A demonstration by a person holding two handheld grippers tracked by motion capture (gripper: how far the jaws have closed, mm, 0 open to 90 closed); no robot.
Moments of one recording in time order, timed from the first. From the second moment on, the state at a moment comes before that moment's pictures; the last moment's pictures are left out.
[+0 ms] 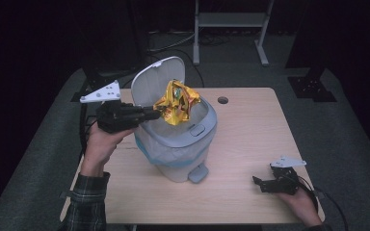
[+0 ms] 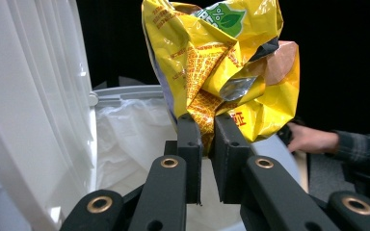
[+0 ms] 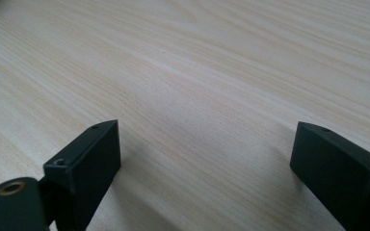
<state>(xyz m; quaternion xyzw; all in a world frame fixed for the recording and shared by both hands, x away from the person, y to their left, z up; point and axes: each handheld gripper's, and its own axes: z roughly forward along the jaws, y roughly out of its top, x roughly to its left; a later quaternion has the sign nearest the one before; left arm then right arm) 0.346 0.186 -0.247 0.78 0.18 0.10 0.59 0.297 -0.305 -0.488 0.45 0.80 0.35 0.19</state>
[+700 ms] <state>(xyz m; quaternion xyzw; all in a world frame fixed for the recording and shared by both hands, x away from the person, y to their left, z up) 0.364 0.179 -0.266 0.78 0.20 0.10 0.58 0.297 -0.305 -0.488 0.45 0.80 0.35 0.19</state>
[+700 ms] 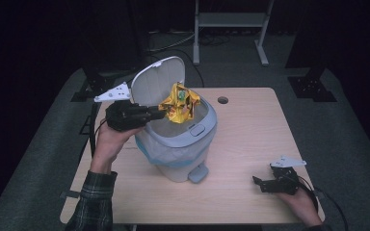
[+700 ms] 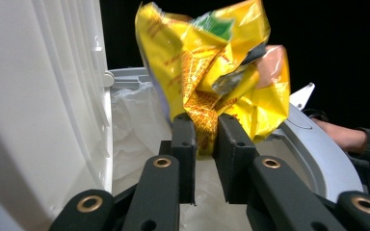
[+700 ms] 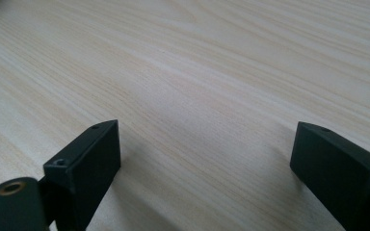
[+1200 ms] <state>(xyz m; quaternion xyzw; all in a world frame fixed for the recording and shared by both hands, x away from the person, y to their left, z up) 0.357 0.181 -0.262 0.78 0.20 0.11 0.58 0.297 -0.305 -0.488 0.45 0.80 0.35 0.19</state>
